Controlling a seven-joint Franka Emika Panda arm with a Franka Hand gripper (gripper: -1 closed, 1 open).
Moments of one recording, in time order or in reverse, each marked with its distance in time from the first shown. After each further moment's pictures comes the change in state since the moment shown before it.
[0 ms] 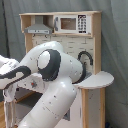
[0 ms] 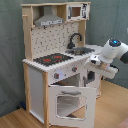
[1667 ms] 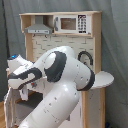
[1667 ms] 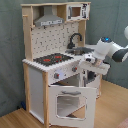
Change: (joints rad) arm -0.084 0.053 -0.159 -0.006 -0.036 0.211 -0.365
